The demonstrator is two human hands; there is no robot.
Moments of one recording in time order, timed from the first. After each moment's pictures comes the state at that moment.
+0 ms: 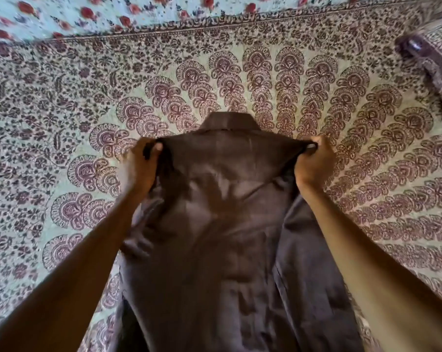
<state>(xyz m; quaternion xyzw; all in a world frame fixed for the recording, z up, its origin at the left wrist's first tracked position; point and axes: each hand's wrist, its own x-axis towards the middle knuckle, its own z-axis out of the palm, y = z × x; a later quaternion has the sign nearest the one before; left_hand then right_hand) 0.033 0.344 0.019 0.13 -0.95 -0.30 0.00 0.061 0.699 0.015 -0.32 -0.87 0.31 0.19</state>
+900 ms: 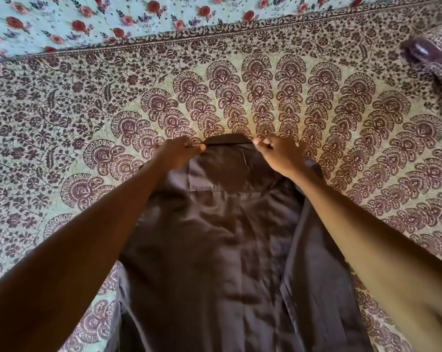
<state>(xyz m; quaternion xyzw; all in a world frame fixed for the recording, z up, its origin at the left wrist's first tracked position) -0.071 0.400 -0.007 -0.02 -0.93 -0.21 -0.31 -0.020 0.680 -0.006 -0.11 -0.95 0.24 -0.13</state>
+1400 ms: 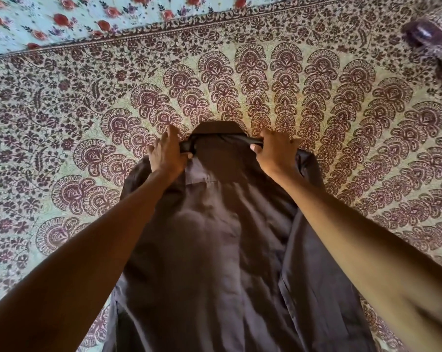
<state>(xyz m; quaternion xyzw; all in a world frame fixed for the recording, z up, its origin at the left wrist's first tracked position) -0.047 0.420 -0.021 0.04 -0.97 -0.17 -0.14 -0.016 0.666 -0.028 -0.12 -0.98 0.12 -0.08</state>
